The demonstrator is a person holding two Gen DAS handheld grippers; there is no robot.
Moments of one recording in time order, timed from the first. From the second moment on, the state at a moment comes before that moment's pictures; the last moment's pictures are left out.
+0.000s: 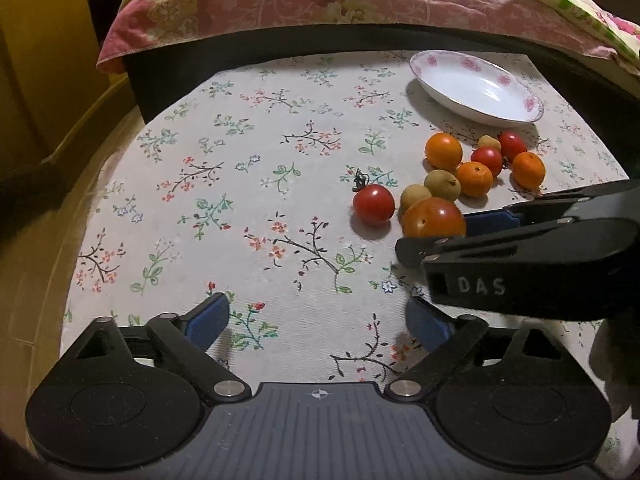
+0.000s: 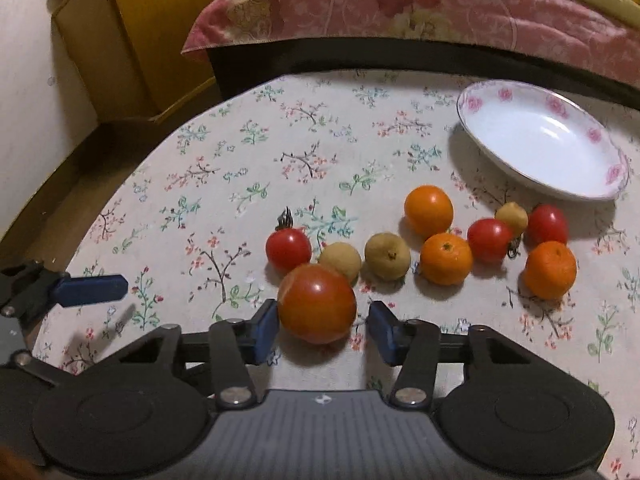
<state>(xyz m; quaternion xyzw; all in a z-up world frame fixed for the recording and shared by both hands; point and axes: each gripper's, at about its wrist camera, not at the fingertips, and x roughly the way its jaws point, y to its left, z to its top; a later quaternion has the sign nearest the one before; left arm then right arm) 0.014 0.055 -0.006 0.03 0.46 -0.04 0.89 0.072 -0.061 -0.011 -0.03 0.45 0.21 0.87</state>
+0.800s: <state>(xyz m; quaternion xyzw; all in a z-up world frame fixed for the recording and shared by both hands) 0.070 0.019 -0.016 0.14 0.42 -0.16 0.88 0.064 -0.150 0.019 0.07 0.47 0.20 0.85</state>
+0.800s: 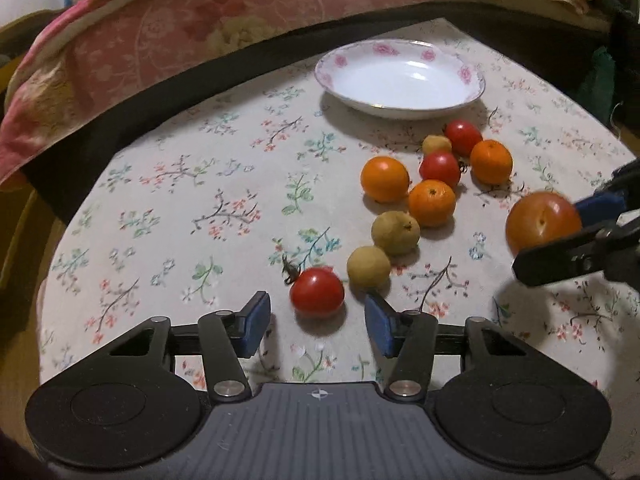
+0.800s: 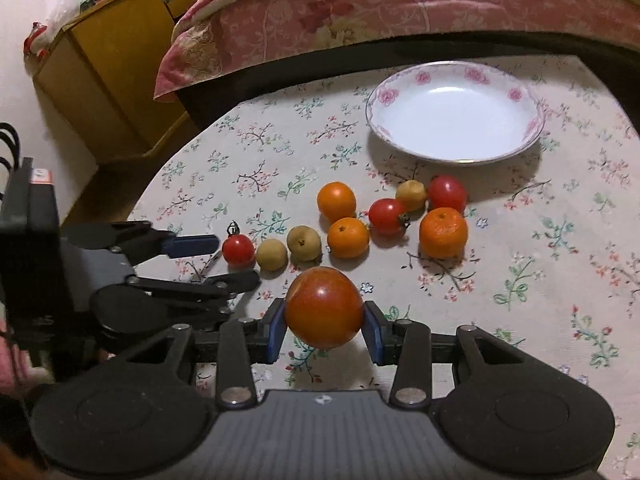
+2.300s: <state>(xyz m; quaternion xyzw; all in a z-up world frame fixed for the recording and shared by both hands) 0.079 -0.020 0.013 0.11 0.43 -0.15 0.88 0.076 -0.155 0.009 0.07 0.47 0.18 0.86</state>
